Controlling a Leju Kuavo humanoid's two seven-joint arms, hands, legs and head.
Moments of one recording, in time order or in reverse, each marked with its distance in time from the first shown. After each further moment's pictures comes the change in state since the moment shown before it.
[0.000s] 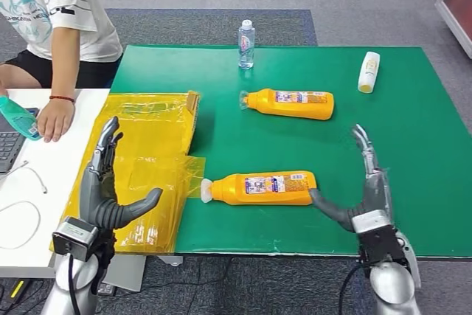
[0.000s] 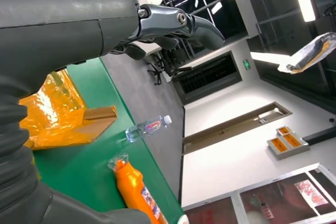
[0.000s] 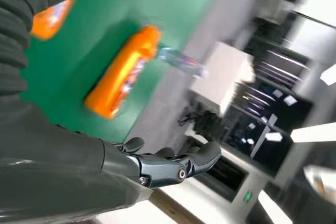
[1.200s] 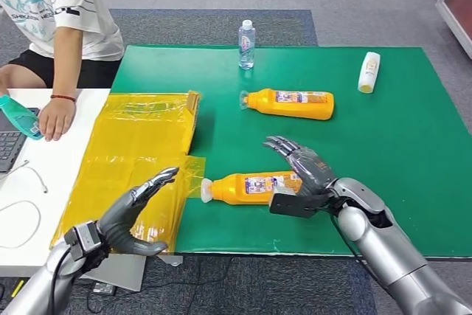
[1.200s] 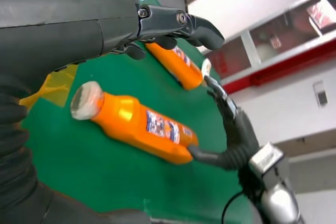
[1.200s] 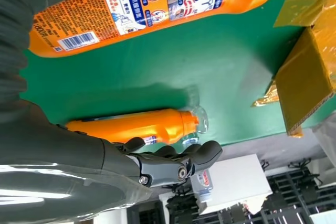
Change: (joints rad) left arm -0.115 0.367 -0.232 0.237 0.230 -0.440 -0.065; right arm -0.495 -0.280 0.550 0.543 0.280 0.069 0.143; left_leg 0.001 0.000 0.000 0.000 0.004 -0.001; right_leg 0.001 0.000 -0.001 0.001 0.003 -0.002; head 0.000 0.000
